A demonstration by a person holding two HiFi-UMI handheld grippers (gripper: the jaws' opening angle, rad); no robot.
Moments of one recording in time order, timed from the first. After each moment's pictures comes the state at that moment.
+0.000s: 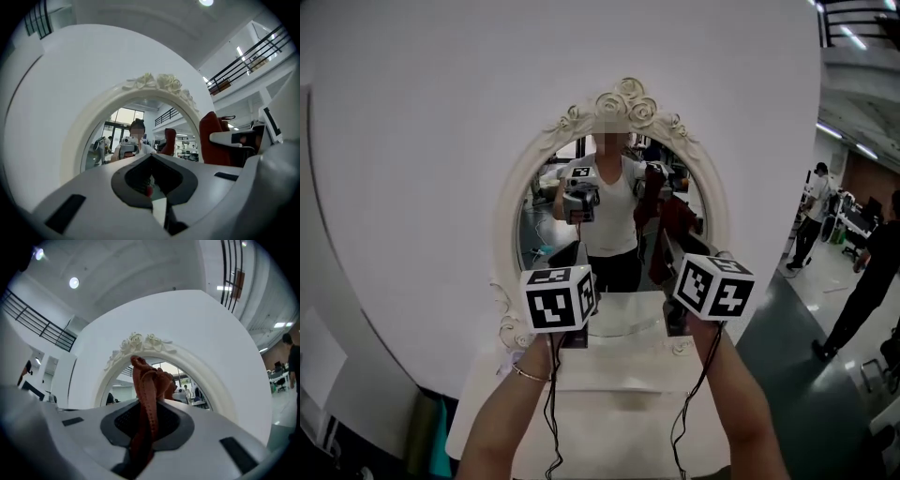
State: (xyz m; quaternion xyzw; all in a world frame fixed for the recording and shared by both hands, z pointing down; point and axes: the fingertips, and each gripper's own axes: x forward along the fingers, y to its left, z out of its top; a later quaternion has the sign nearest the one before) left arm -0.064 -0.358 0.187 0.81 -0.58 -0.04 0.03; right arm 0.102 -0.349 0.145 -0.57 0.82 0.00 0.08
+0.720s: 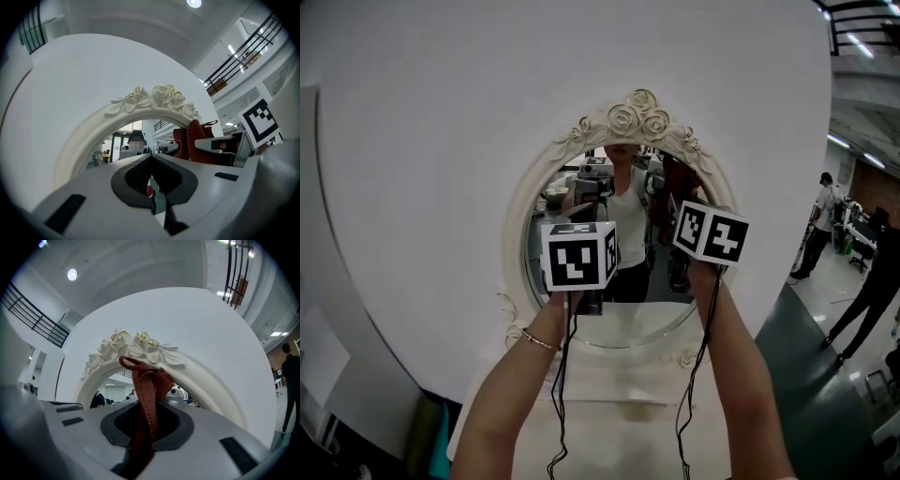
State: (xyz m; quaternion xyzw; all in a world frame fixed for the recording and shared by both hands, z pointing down) left arm -0.052 -0.386 0.100 0.81 -0.58 -0.05 -0.02; right arm 0.103 -0.413 0.075 -0.61 0.79 0.02 0.07
